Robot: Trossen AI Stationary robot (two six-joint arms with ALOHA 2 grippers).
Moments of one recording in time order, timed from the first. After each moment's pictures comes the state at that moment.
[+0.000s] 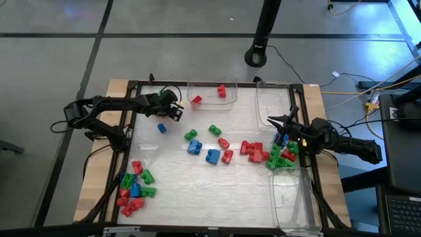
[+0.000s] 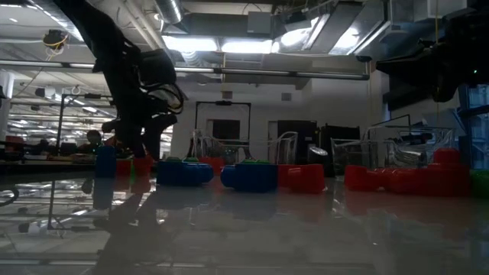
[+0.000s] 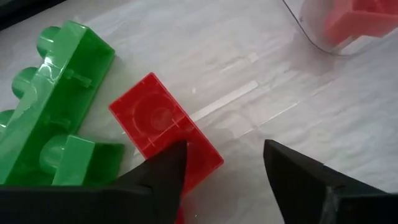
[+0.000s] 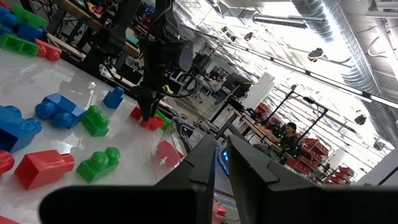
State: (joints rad) left arm 0.55 1.39 0.66 -0.36 -0.30 -0.46; right arm -0.18 0.01 0.03 0.13 0.10 -0.69
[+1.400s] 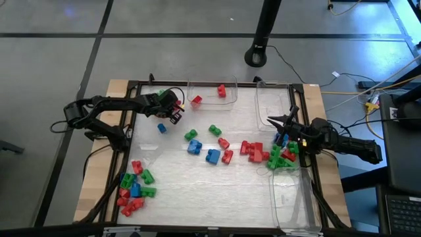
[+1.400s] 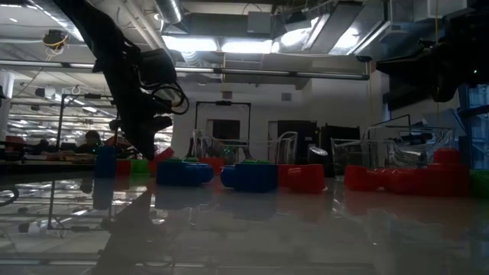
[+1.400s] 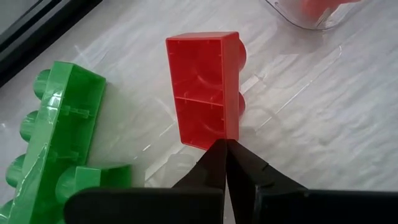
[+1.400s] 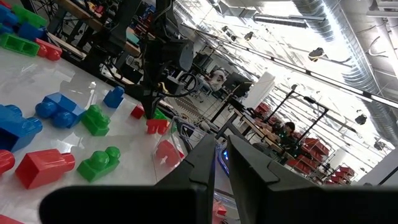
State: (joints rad) left arm 0.55 1.39 0.66 -0.35 -0.30 -0.23; right arm -0.18 0.01 0.03 0.13 0.10 -0.69
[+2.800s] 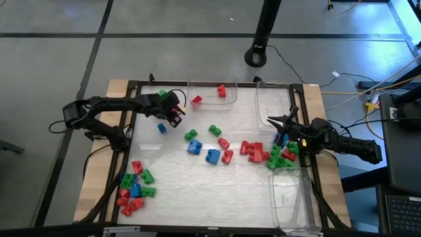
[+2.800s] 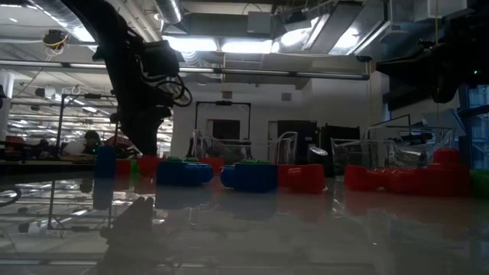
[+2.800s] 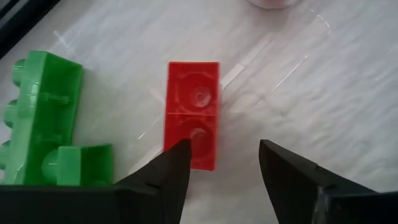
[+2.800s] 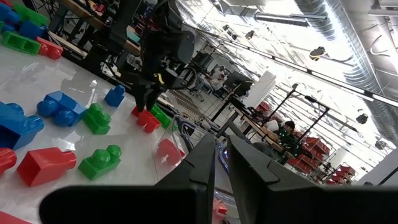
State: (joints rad) left arm 0.49 1.37 0.73 -0.51 -0.26 -0.26; right arm -0.18 0.01 0.03 0.12 0.10 -0.69
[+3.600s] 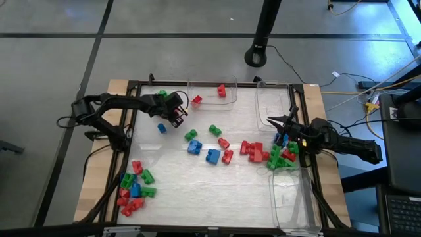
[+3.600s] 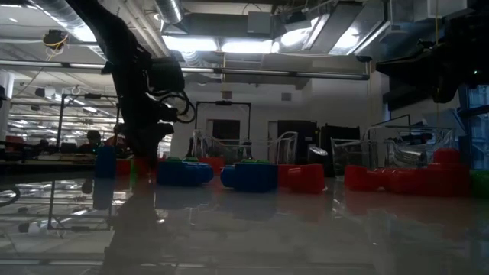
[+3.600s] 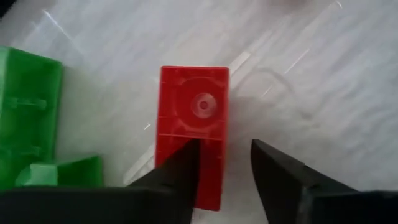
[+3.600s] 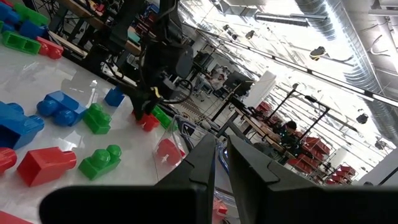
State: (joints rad) left arm 0.52 1.50 0.73 -0.45 -0.26 -0.23; right arm -0.18 0.01 0.03 0.12 0.10 -0.69
